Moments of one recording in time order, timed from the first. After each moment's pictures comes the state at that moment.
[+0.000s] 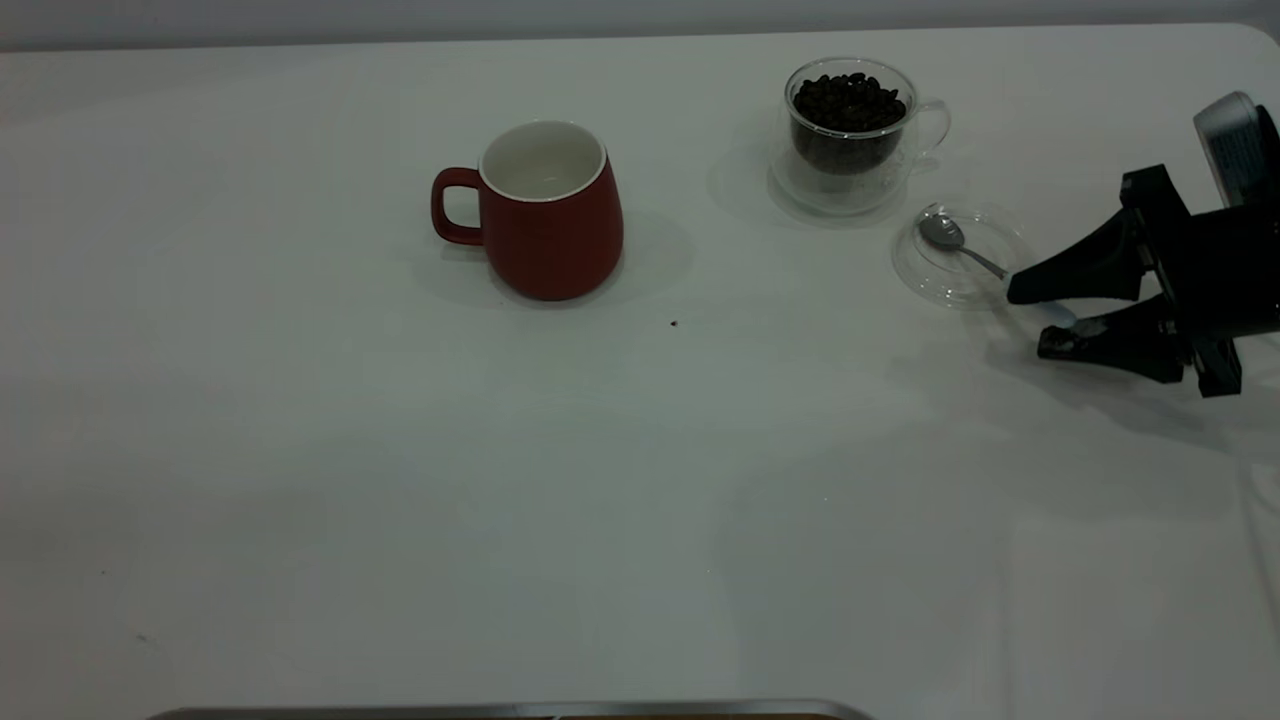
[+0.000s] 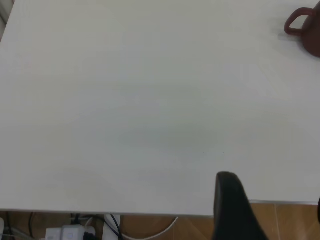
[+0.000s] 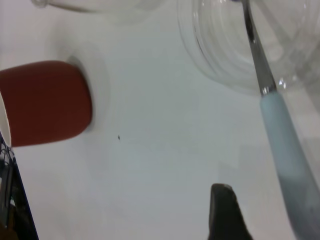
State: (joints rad) left arm 0.05 -0.02 -0.49 -0.01 1.14 0.01; right arm -0.38 2.48 -0.94 1.68 0.87 -1.49
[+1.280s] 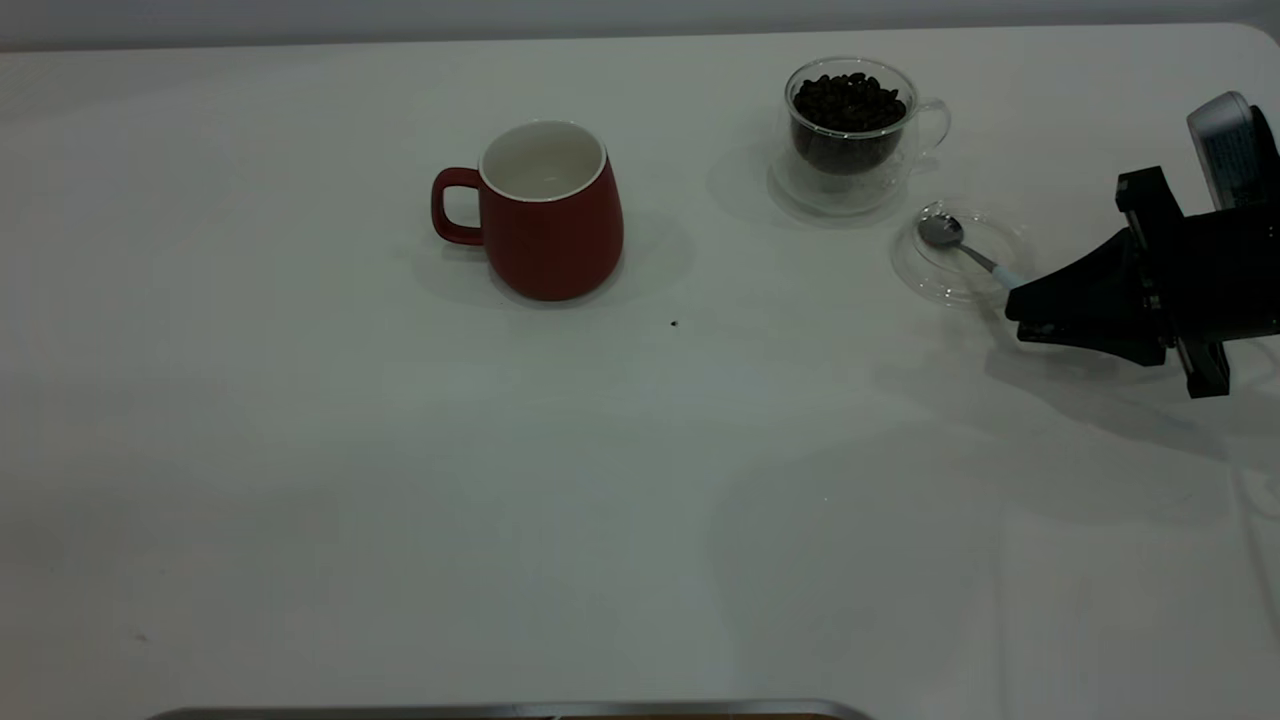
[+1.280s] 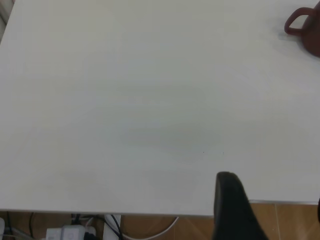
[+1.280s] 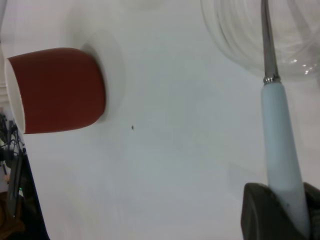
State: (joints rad) left arm 0.05 -0.02 -0.49 -0.01 1.14 0.01; right arm -0.37 2.48 -0.93 1.70 0.91 -1.53
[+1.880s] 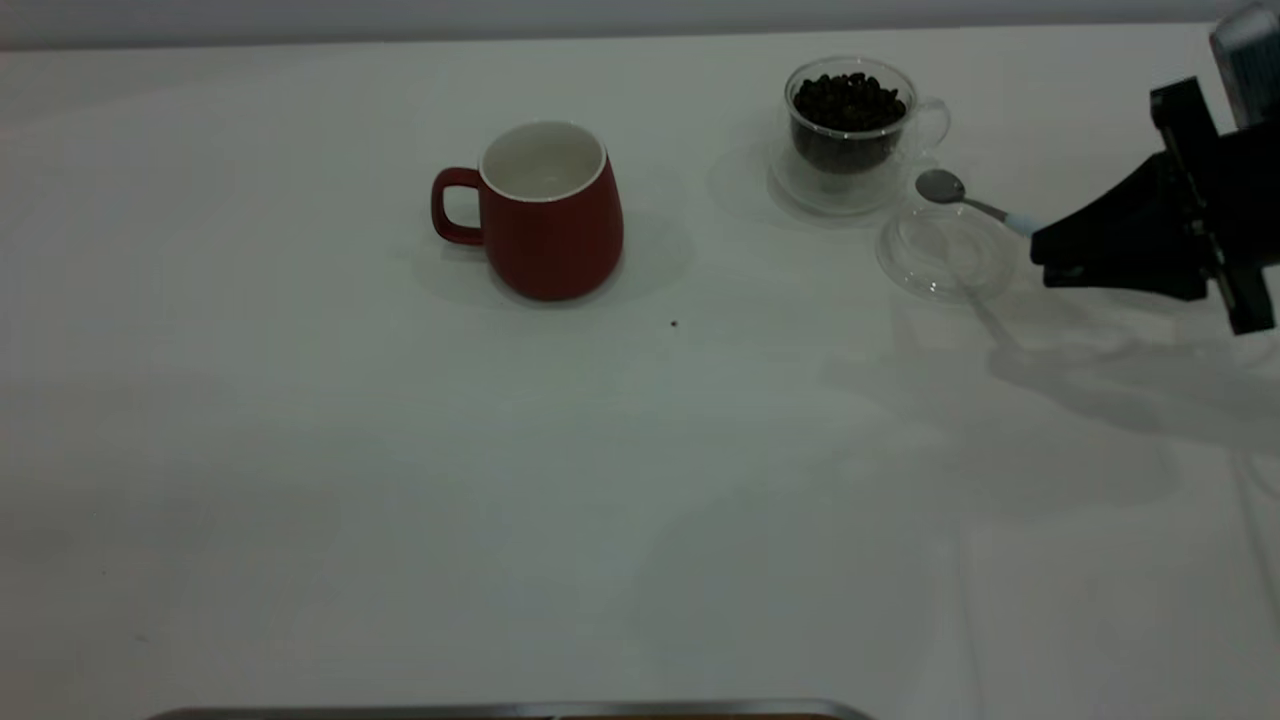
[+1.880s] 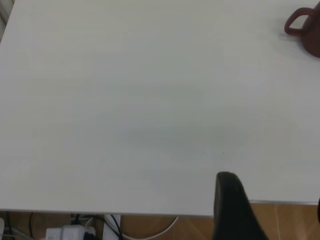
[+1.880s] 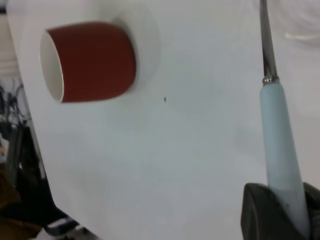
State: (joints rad) left arm 0.05 -0.02 -0.49 -0.01 1.14 0.01; right arm -0.37 2.28 -0.93 1.45 0.89 -1.26
